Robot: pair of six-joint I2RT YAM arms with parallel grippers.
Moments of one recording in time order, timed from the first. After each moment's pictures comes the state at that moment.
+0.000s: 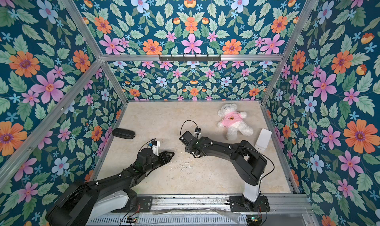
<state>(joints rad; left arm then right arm) -0.55 1.12 0.18 0.42 0.24 -0.91 0.94 1.81 1.17 -0.45 0.27 0.99</state>
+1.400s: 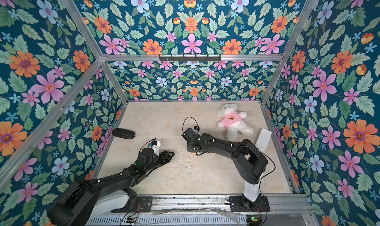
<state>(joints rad) -0.55 1.15 0.18 0.43 0.24 -0.91 0.90 1.81 1.20 -0.51 0.19 0.83</state>
